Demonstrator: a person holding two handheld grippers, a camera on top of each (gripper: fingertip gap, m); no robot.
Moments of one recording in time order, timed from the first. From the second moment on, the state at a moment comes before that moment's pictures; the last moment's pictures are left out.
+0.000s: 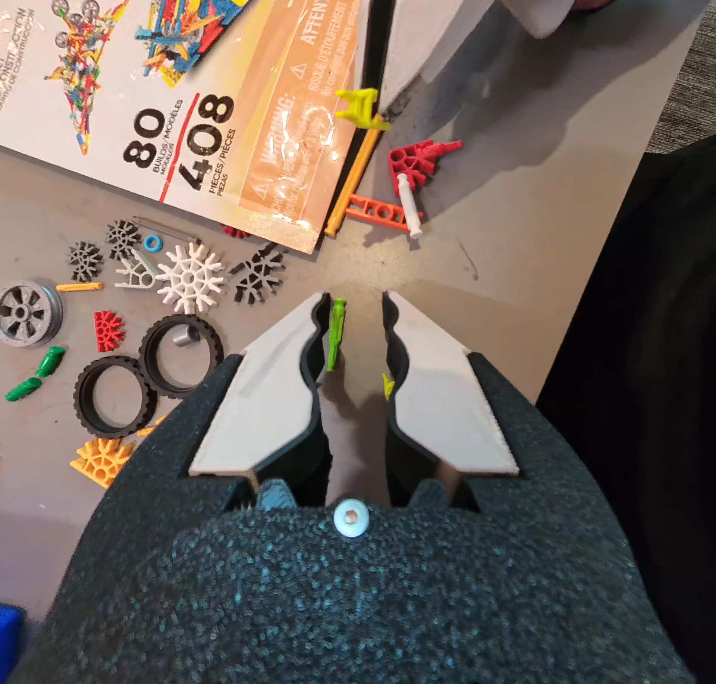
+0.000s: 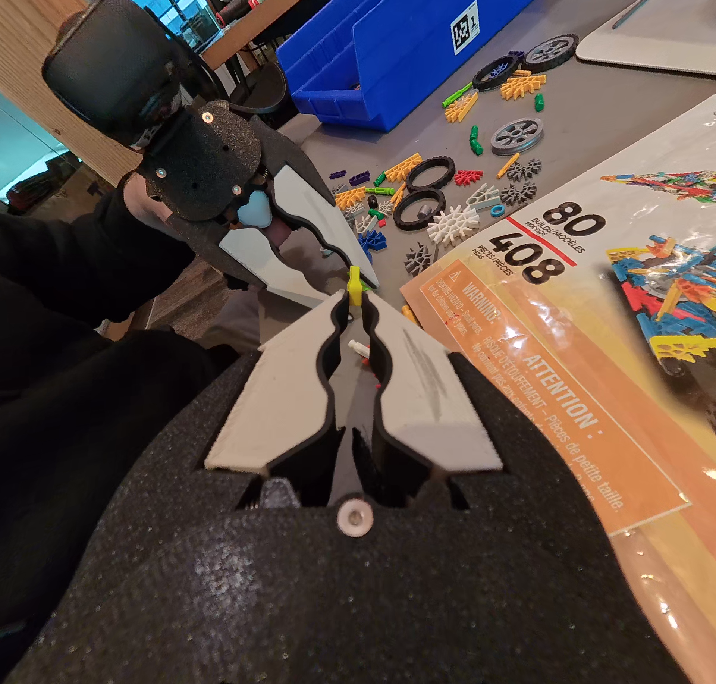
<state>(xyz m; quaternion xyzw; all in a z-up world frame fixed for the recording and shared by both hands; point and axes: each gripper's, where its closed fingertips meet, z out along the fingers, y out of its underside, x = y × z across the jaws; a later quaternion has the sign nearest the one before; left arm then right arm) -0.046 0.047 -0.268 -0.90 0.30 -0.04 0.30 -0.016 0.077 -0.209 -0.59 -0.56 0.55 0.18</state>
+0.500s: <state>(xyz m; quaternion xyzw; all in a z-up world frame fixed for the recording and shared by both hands) -0.065 0.033 -0.270 -0.91 0.31 -0.02 0.26 -0.016 0.077 -0.210 -0.58 -0.57 0.55 0.18</state>
